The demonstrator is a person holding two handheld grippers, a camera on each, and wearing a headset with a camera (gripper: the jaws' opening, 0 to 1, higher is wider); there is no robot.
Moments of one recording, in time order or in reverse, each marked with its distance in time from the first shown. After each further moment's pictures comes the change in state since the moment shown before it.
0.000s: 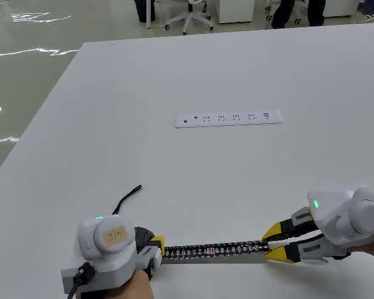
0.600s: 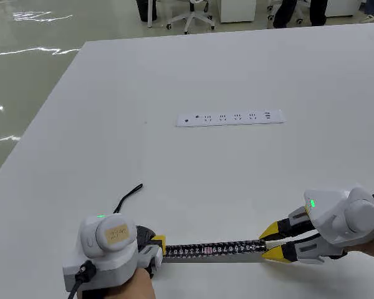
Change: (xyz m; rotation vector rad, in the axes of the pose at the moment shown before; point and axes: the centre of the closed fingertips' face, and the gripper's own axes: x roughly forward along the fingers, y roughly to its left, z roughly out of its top) left arm 0.000 0.000 -0.001 0.007 0.002 0.001; right arm 0.004 0.000 0.003 0.000 -0.002 0.003
